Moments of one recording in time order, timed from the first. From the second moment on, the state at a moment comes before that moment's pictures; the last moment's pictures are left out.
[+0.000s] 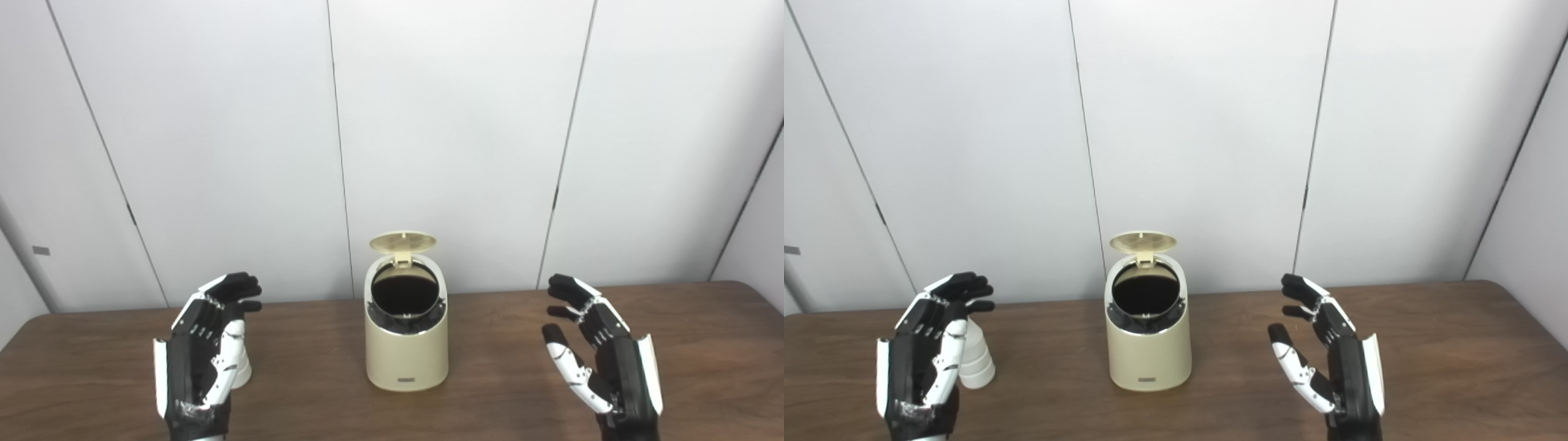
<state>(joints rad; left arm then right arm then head) -0.22 0.00 0.11 -0.08 0.06 -0.41 0.15 -0.13 -0.05 -0.07 -0.14 -0.19 -0.34 -0.20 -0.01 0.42</state>
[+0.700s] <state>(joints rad) -0.40 0.21 0.31 -0.11 0.20 -0.31 0.23 -0.13 -0.06 -0.08 -0.10 -0.17 -0.35 -0.18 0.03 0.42</state>
